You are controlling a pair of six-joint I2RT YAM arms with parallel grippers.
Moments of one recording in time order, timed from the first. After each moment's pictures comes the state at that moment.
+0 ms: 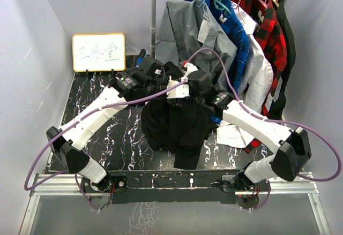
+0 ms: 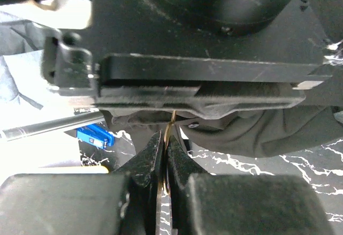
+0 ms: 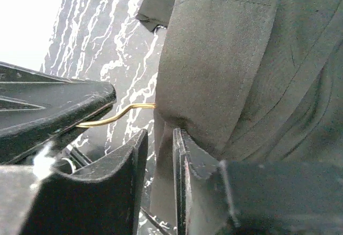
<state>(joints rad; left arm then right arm) -0.75 1.54 1.65 -0.94 0.13 0.95 0.74 1.42 1.22 -0.32 -0.11 0.56</state>
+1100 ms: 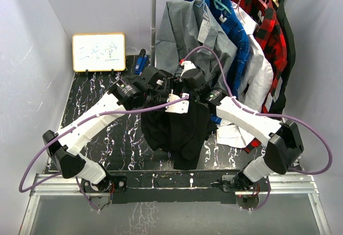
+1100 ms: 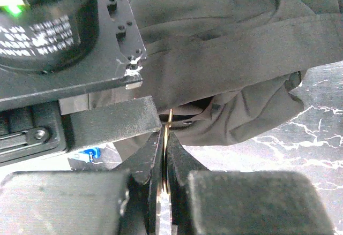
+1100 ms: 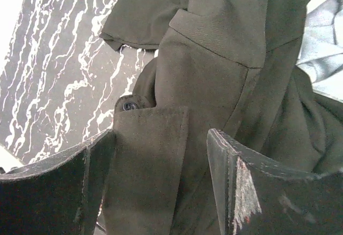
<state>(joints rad) -0.83 1.48 1.58 -1.01 0.19 1.01 0.73 1.48 1.25 -0.31 0.04 0.48</state>
